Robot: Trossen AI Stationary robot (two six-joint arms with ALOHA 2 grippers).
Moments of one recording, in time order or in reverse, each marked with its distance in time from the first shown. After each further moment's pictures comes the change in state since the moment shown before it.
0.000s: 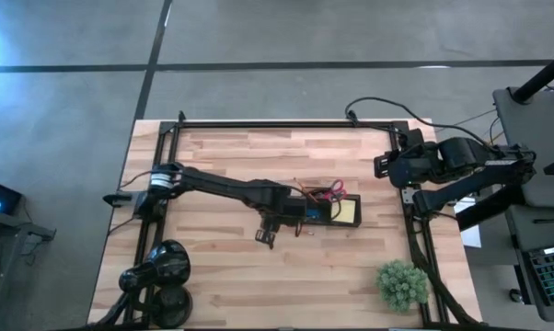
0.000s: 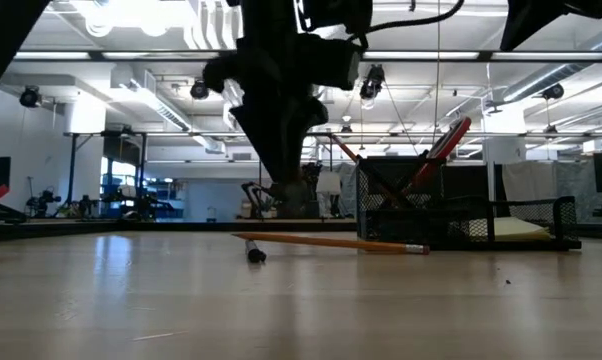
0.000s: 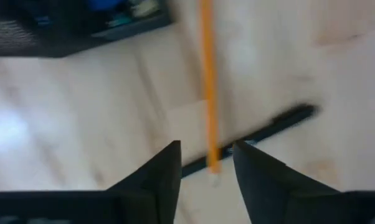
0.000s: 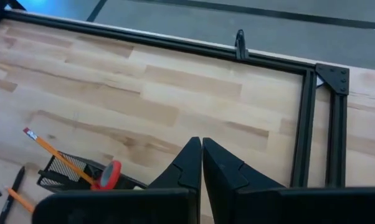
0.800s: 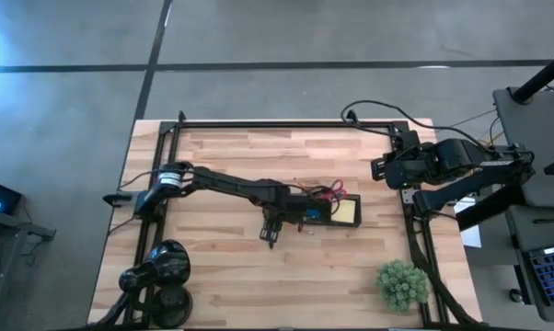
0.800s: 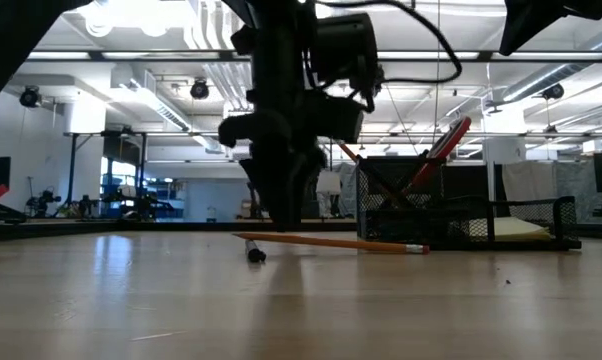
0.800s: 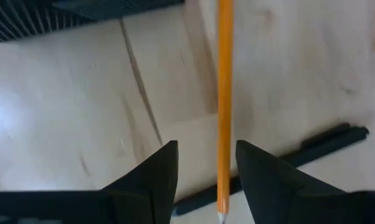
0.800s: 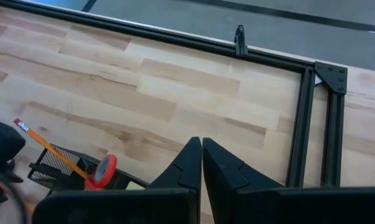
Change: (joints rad) left arm 0.049 0.068 -0.080 0.124 0.078 -0.014; right arm 0.000 0.021 -0.009 0.000 -0.017 -0.015
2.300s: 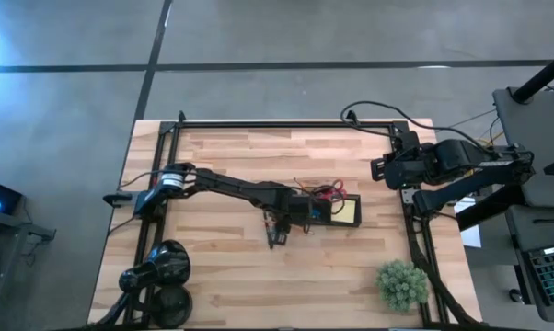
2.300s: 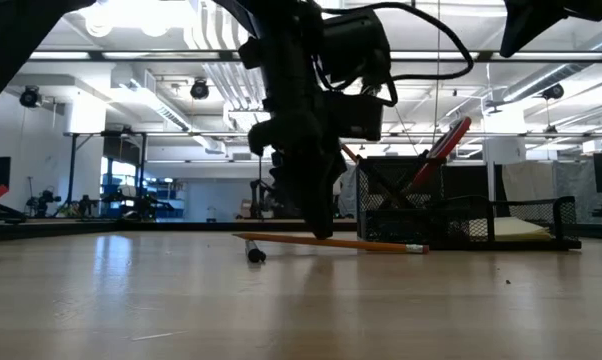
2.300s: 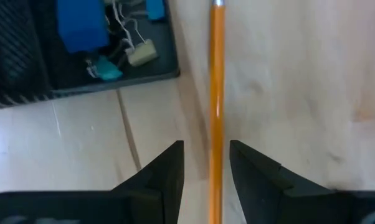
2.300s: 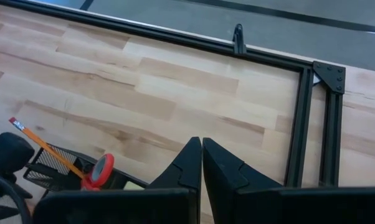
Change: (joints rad) left arm -0.005 0.021 -0.013 0.171 0.058 -0.040; right arm 0.000 0.000 -0.009 0.000 0.000 0.001
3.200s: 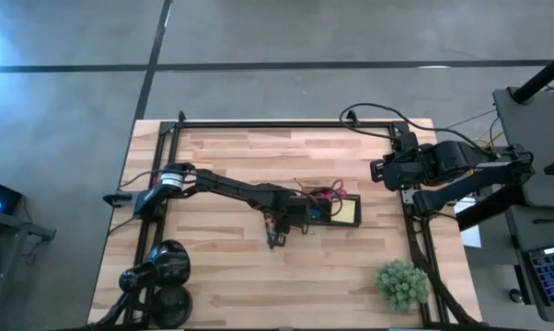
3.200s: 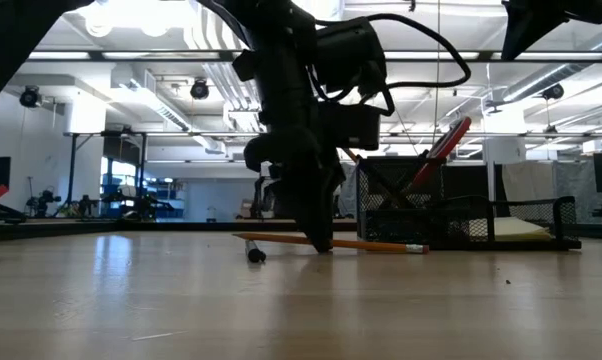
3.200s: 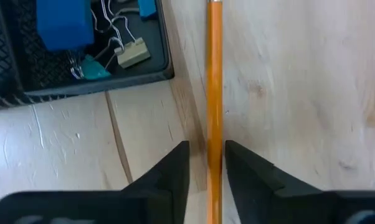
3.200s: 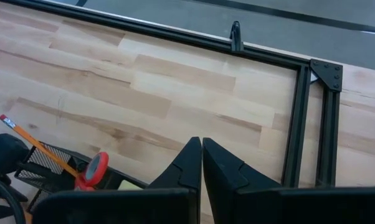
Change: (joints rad) left arm -0.001 0.000 -0.072 0.102 0.003 0.000; right arm 0.000 0.000 -0.023 0.001 -0.002 0.008
